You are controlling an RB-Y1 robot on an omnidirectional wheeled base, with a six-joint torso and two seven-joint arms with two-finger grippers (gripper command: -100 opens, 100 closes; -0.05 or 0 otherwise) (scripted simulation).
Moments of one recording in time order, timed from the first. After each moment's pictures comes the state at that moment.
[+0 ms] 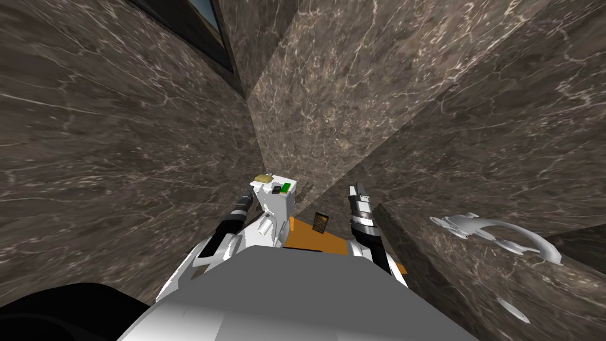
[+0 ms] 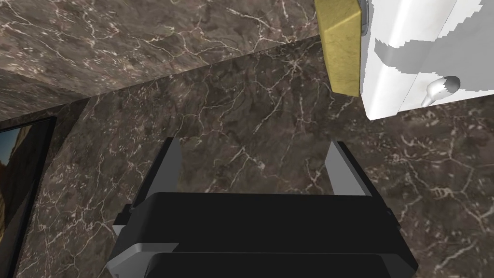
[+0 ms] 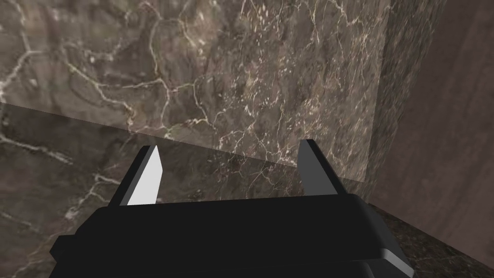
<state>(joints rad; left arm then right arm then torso) 0.53 0.18 0.20 -2.17 -0.02 0.00 -0.03 0.52 0.04 0.03 -2.25 0.12 -0.50 0.08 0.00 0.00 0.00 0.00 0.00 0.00</state>
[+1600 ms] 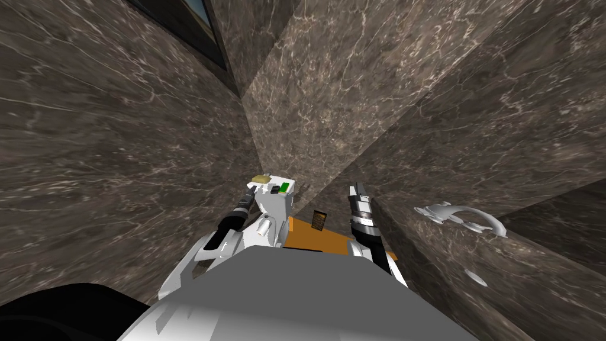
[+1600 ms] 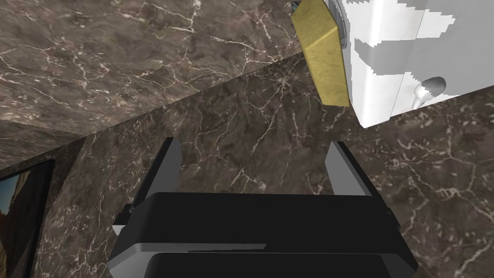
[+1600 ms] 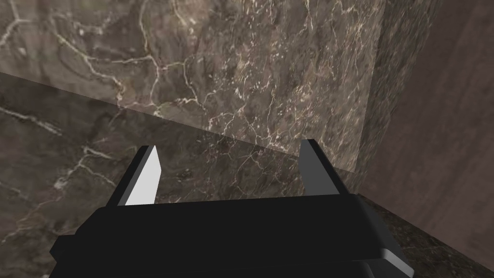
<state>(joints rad) 0.51 0.21 0.18 -2.21 -0.09 0.16 -0.04 0.52 0.04 0.03 -2.25 0.12 -0.50 0.08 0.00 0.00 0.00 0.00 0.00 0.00</state>
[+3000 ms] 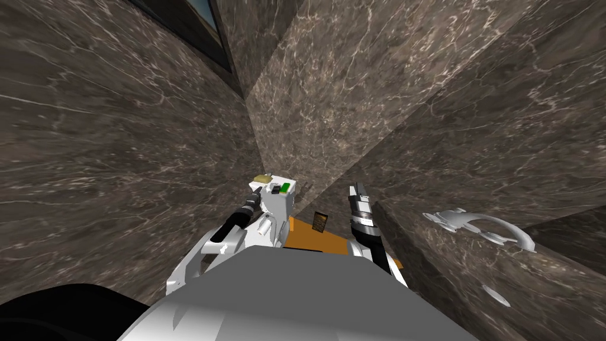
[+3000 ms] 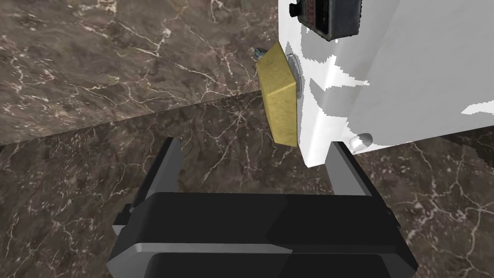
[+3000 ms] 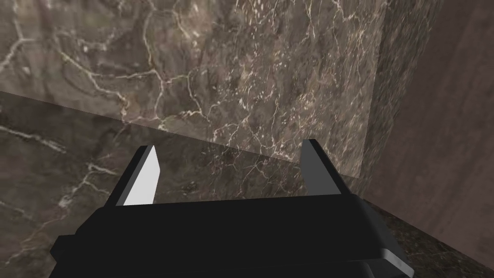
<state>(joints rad) 0.48 0.29 0.10 -2.25 0.01 0.34 0.12 0.52 0.04 0.03 -2.25 0.12 -0.50 0.08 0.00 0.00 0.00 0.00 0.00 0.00</state>
